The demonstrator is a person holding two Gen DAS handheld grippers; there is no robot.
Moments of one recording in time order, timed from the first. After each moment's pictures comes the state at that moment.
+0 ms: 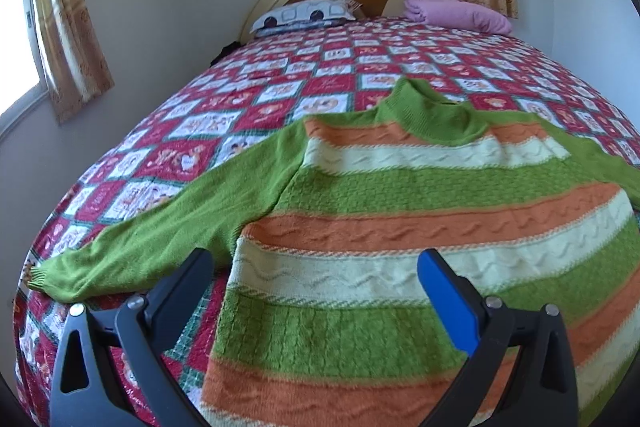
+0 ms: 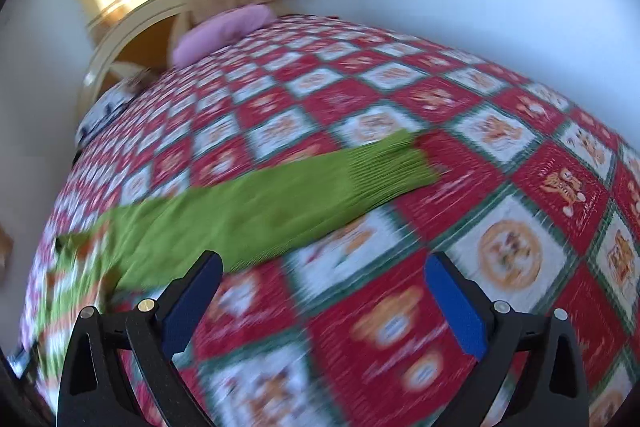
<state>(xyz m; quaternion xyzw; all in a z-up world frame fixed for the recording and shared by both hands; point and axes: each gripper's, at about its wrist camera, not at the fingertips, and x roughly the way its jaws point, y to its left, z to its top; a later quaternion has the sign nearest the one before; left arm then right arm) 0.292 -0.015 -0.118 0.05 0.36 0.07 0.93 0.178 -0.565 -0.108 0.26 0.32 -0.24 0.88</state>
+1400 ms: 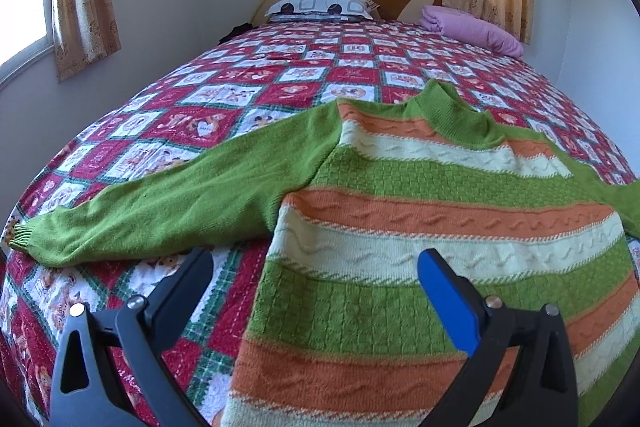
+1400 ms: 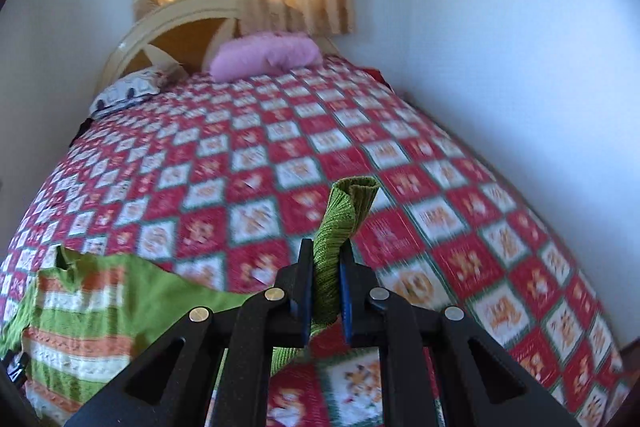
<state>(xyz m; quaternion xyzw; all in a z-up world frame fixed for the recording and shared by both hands) 0.279 0.030 -0.122 -0.02 0.36 0.06 0.93 0.277 -0.536 0.038 0.09 0.30 -0.20 0.93</state>
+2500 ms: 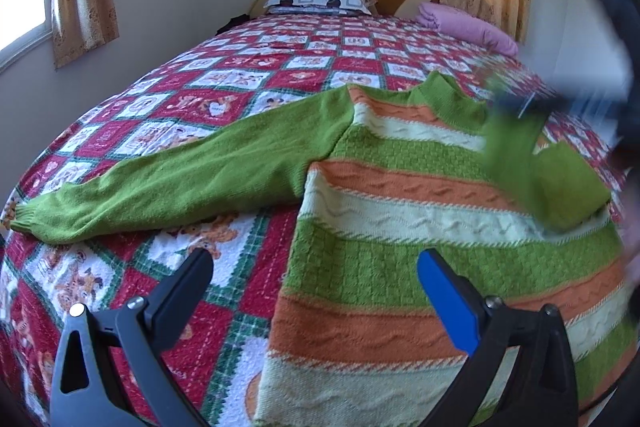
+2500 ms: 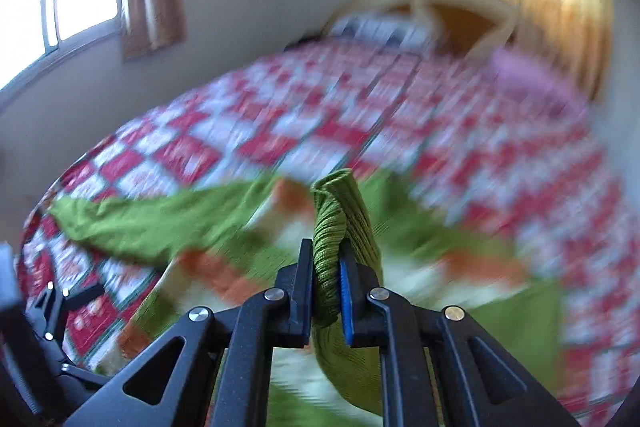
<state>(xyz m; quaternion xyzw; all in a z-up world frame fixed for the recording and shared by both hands) 0.256 0.051 -0.127 -0.03 0.38 0.04 0.92 0.393 -0.091 -0.070 -0.05 0.36 0.17 0.91</state>
